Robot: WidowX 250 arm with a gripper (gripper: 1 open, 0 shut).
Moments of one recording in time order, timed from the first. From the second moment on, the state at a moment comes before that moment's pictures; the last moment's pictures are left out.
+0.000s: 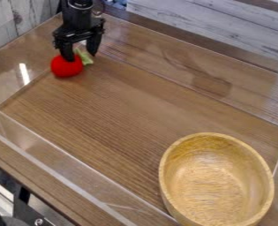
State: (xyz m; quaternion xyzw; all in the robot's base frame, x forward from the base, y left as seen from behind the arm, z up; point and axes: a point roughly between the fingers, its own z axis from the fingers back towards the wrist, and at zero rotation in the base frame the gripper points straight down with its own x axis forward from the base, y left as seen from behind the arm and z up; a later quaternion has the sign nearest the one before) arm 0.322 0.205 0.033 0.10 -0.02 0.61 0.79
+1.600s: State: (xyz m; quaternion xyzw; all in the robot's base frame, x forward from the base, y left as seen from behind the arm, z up) arm 0.300 0.207 0.028 0.10 0.05 0.60 0.79
